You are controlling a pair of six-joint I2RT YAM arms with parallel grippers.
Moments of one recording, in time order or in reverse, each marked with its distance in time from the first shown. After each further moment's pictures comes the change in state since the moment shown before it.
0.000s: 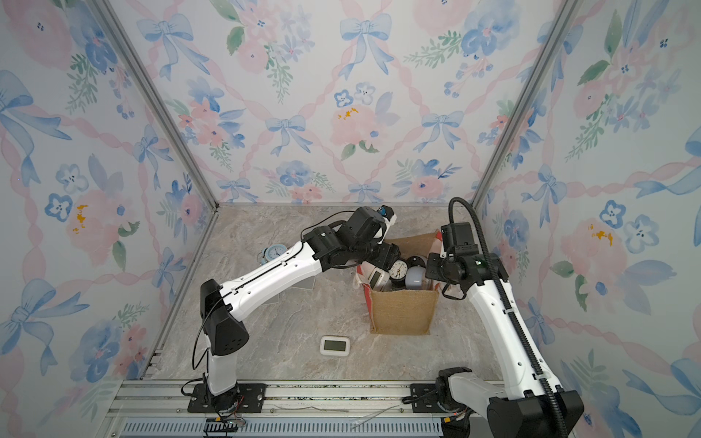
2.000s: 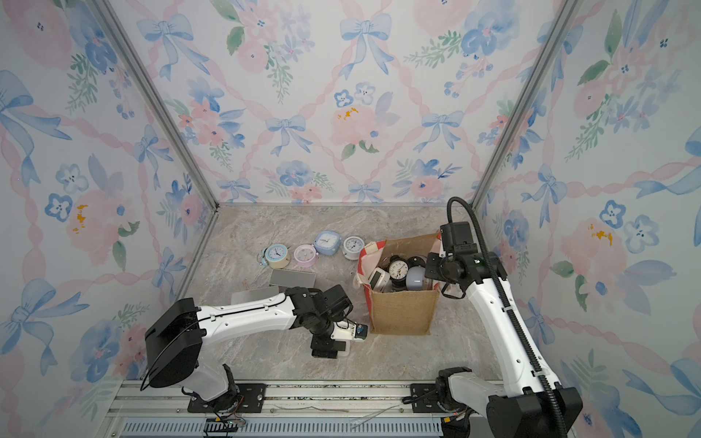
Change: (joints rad) left arm -0.093 -0.314 -0.926 -0.012 0.212 0.950; right arm 0.000 0.012 0.000 0.004 -0.003 -0.012
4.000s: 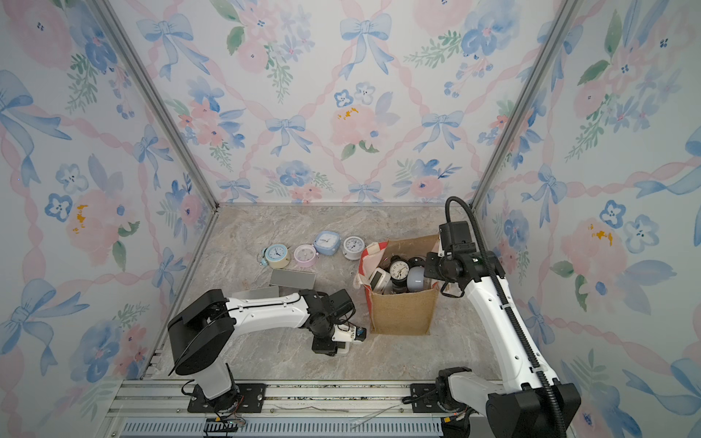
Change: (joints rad) left arm 0.034 0.128 -0.022 0.029 -0.029 -0.017; right arm 0.001 0.013 -0.006 0.018 -0.004 -0.010
